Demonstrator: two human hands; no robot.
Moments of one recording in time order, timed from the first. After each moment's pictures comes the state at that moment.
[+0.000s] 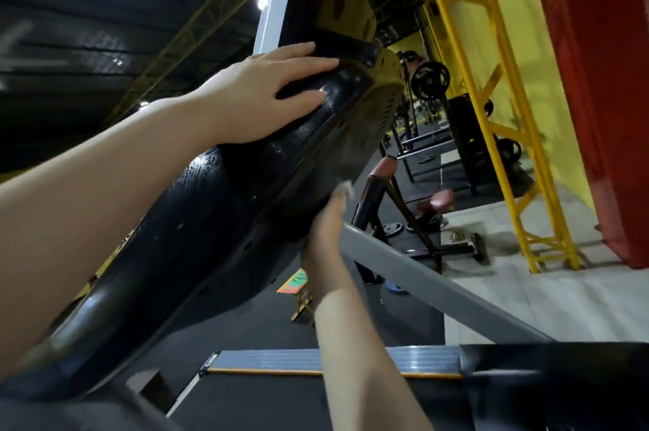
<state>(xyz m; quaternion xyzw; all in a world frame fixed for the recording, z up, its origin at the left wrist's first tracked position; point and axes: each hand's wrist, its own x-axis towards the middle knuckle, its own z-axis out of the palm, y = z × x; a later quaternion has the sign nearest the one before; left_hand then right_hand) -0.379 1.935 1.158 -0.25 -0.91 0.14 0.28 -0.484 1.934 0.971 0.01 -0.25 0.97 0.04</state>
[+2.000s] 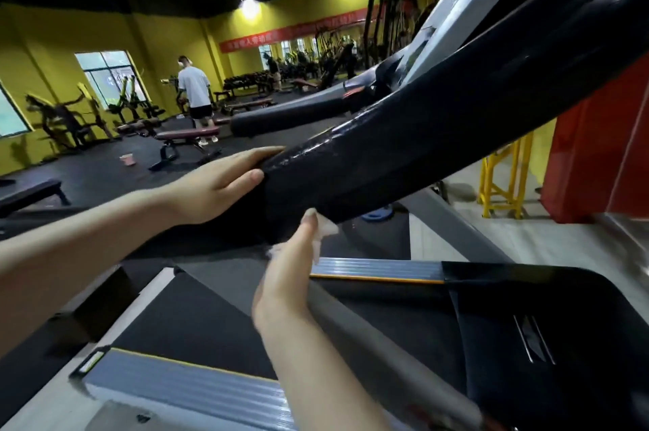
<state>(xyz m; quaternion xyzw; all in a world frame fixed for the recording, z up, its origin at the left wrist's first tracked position) -0.343 1.458 1.004 -0.29 -0.95 -0.12 0.08 -0.272 1.582 0.918 -0.08 -0.25 0.96 -0.03</state>
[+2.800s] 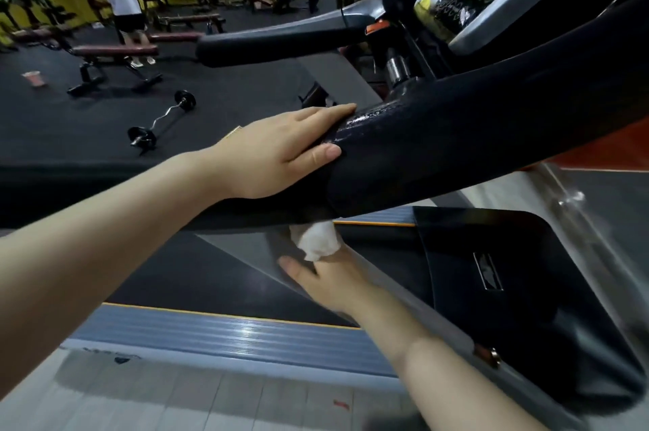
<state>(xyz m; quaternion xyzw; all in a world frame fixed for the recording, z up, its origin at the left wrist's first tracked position) -0.381 1.431 0.993 -0.41 -0.91 -0.10 0.08 -0.317 1.564 0.832 0.15 -0.91 0.38 -0.03</state>
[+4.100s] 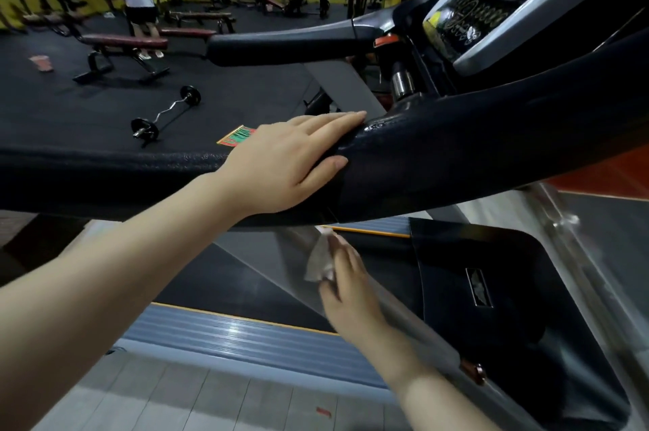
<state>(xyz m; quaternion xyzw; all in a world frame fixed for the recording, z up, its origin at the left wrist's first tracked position) -0.366 1.440 0.983 -0.40 -0.88 -0.06 0.24 -0.313 1.591 0.767 0.13 -0.89 0.42 0.12</state>
